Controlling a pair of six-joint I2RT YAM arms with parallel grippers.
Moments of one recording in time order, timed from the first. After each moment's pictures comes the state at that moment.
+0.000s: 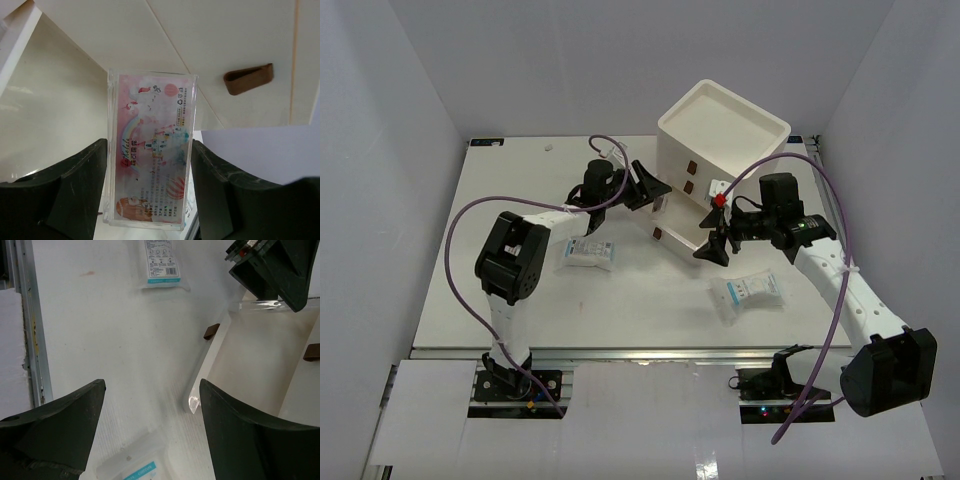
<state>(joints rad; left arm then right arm) -0.46 1.99 1.27 0.47 0.46 -0.94 0.32 1.20 1.04 -0.55 -0.89 -0.64</state>
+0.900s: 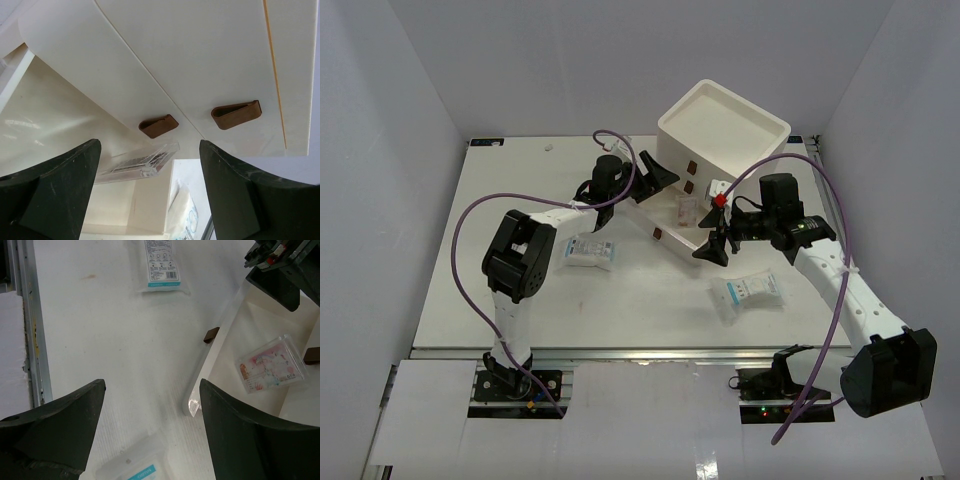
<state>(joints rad) -0.51 2.04 1.36 0.47 0.33 -0.94 0.31 1.19 1.03 -0.53 -0.90 -0.63</state>
